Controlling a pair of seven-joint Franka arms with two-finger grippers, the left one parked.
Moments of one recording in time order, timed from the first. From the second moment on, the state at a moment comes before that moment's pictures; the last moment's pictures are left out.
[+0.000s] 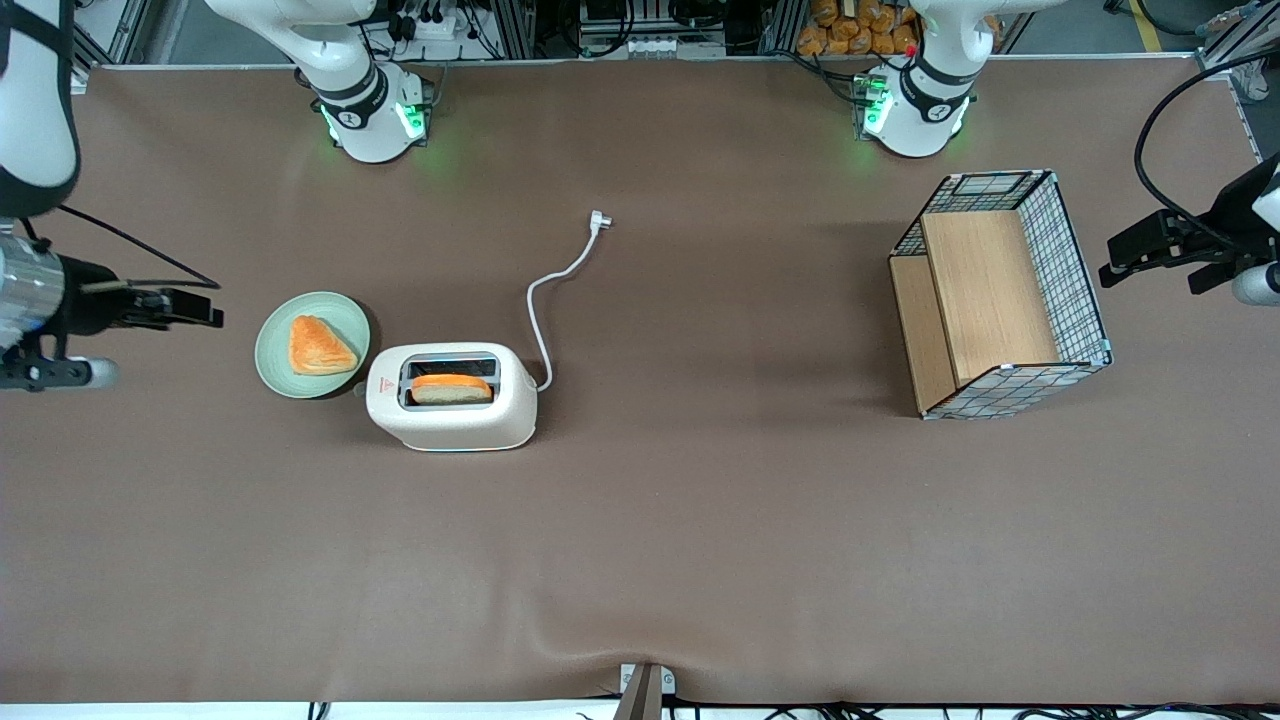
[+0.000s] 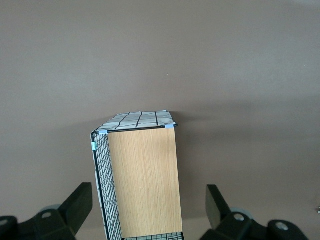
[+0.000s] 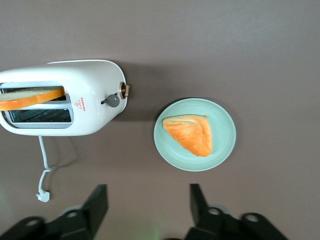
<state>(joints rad) -0.03 0.21 -0.06 -1.57 0.15 1.52 -0.10</state>
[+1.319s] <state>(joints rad) -0.04 0.35 -0.06 -1.80 0.47 1.82 -0.20</state>
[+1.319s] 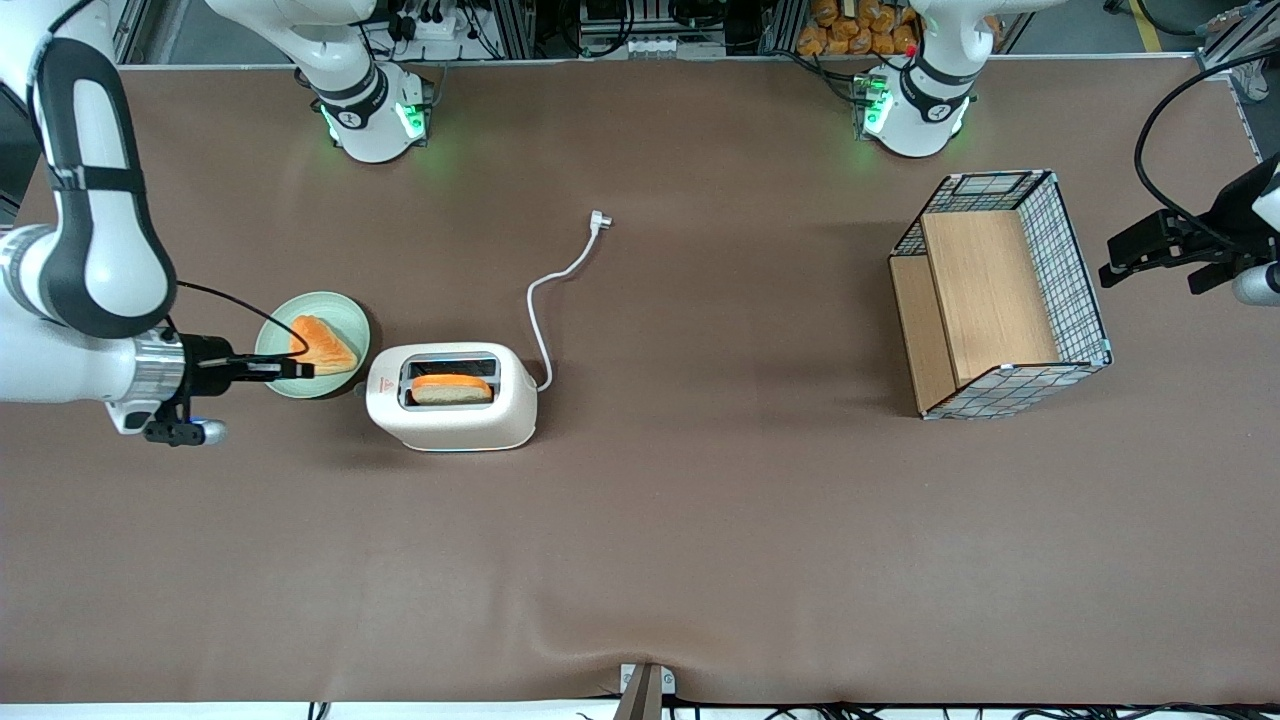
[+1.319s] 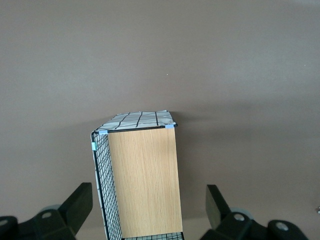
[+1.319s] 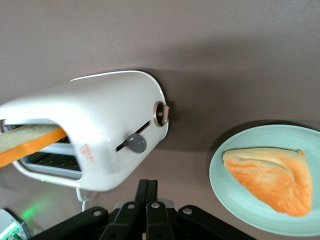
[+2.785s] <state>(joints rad) 0.00 0.38 -0.06 -1.89 0.61 1.96 -0.24</state>
